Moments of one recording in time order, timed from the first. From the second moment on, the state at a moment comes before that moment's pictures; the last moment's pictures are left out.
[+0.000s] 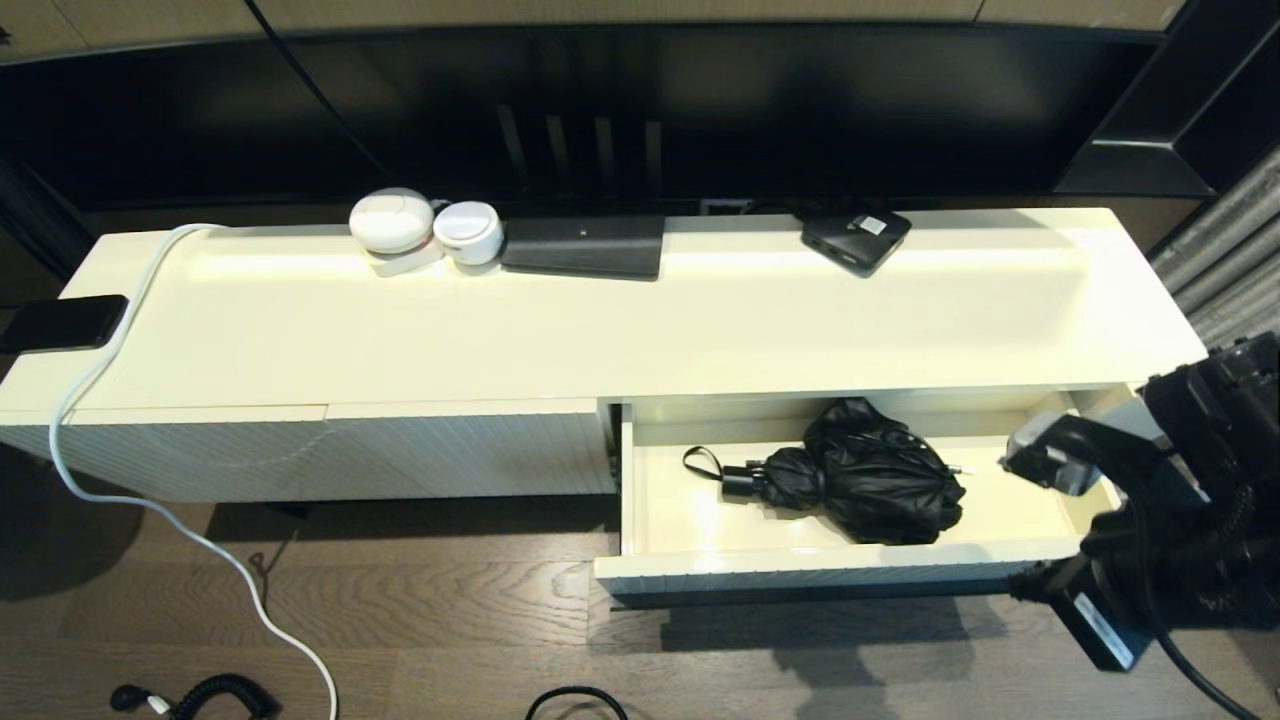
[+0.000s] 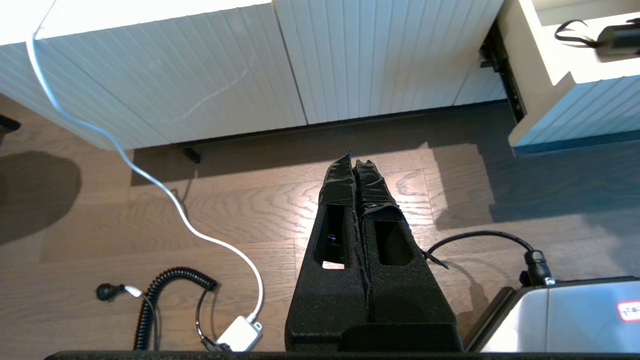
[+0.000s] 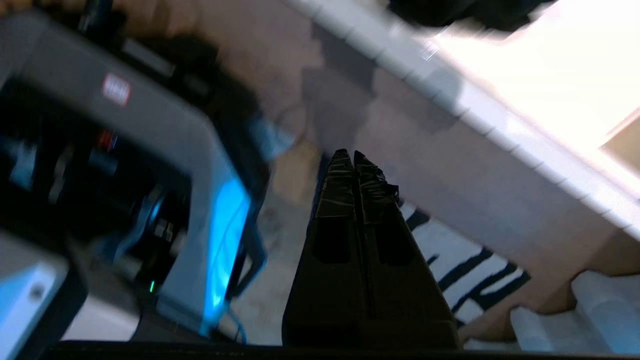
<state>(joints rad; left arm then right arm) 0.00 0.00 0.00 0.01 -0.03 0.11 0.38 1.40 -0.89 0.43 -0.03 -0.20</state>
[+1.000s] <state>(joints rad) 0.00 0.00 0.00 0.01 -0.03 0.11 0.44 1.59 -0.81 0.47 0.11 -0.15</state>
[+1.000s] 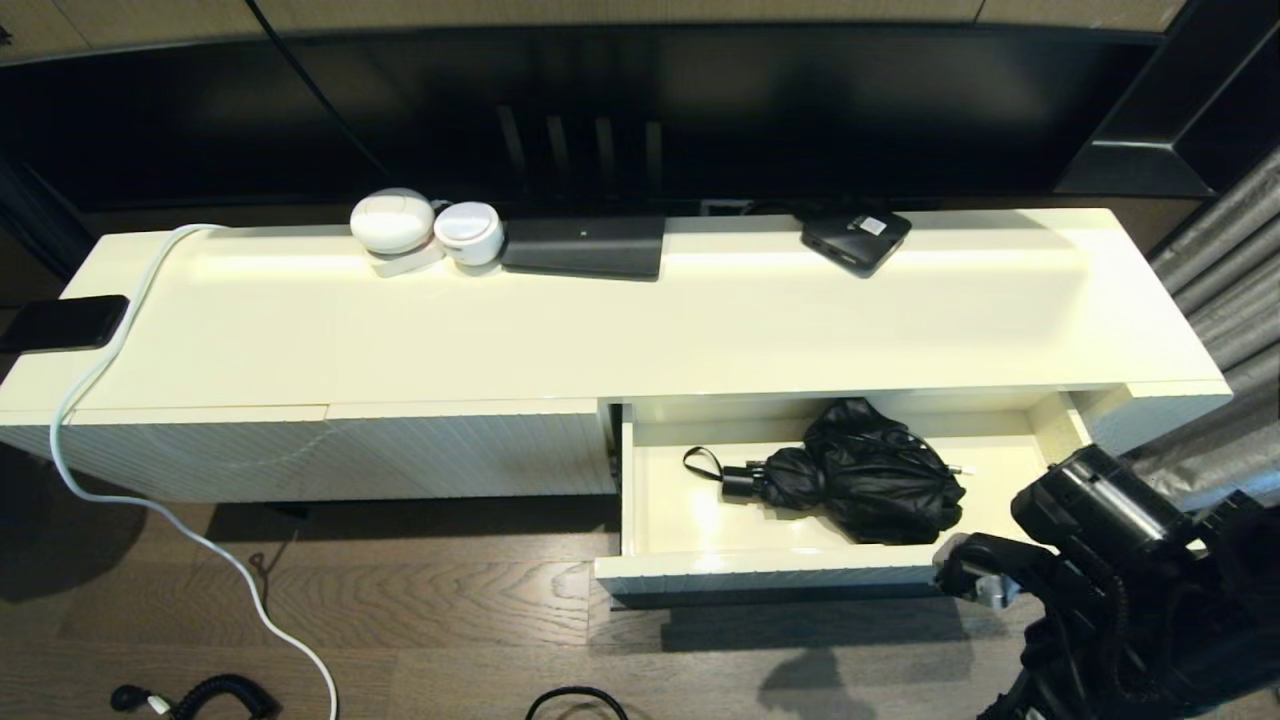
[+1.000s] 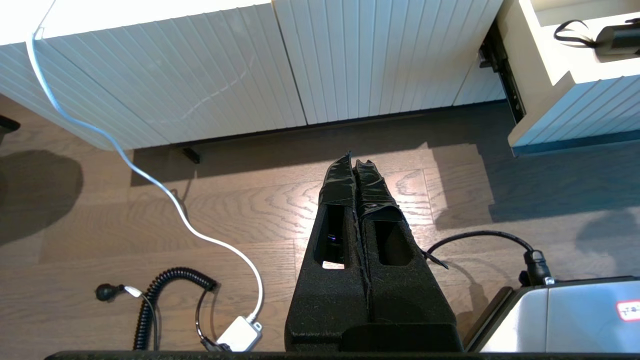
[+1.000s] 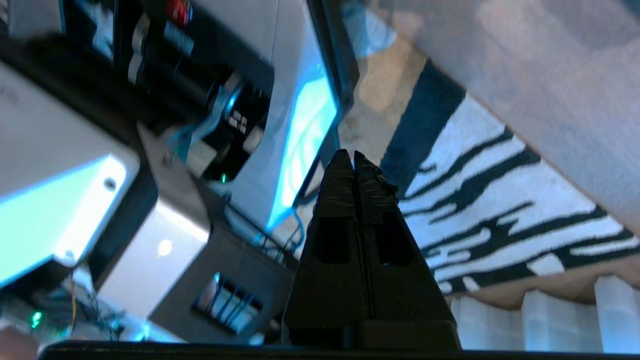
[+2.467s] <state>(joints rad) 0.00 0.00 0.00 0.01 -0.03 0.11 0.43 1.70 -0.69 -0.12 -0.04 -0.03</state>
